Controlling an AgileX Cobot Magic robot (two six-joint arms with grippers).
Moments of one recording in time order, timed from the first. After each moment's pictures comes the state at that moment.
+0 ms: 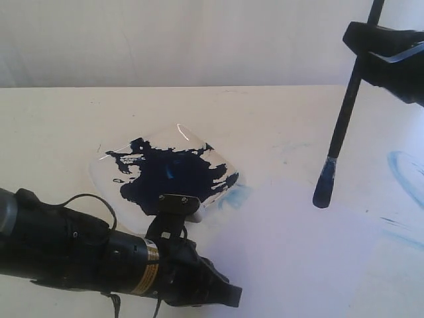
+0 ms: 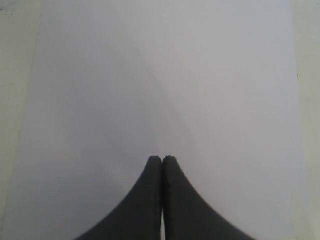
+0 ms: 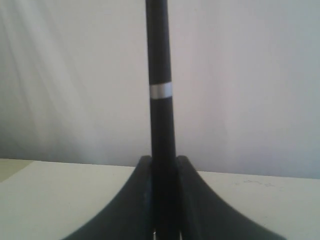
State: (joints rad) left arm -0.90 1.76 -0.67 0.97 -0.34 -1.43; right arm 0.17 1.11 -0.57 -0.81 -0.75 0.96
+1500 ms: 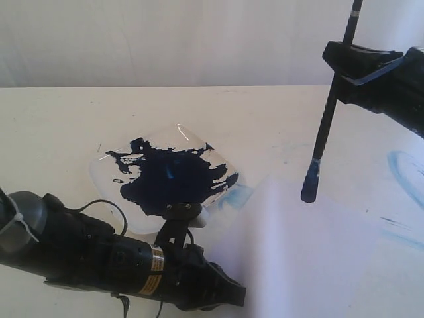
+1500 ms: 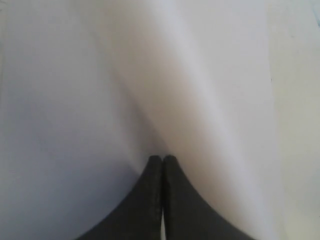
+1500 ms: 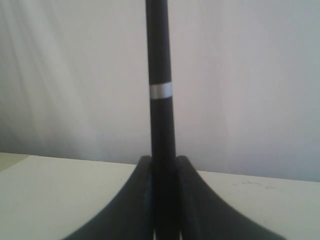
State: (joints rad) left arm -0.86 1.89 -0.68 0.94 -0.55 -1.39; right arm 0.17 1.35 -0.57 -0.69 -0.95 0.73
